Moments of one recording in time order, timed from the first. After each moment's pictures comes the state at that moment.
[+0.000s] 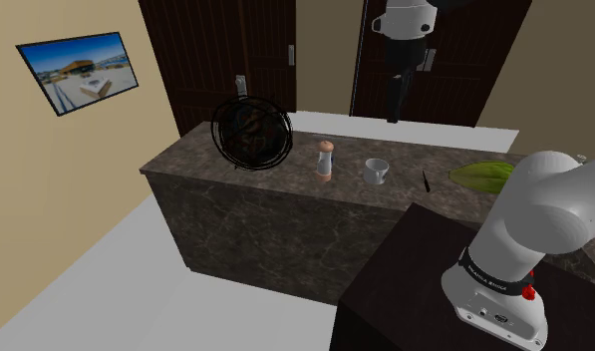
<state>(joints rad) 0.02 -0.74 0.03 -2.37 -0.08 1.57 -0.17</state>
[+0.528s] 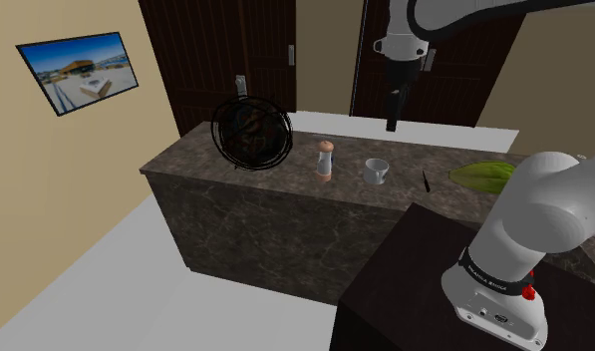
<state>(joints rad) -0.02 -0.69 -0.08 -2.47 -0.15 1.73 -0.28</state>
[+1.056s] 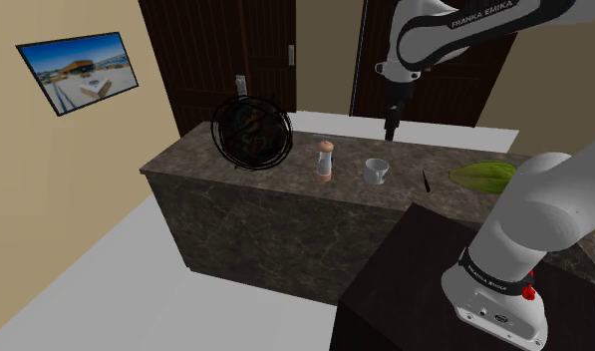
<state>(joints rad) -0.07 -0.53 -0.25 -2.52 -0.21 1.97 -0.44</state>
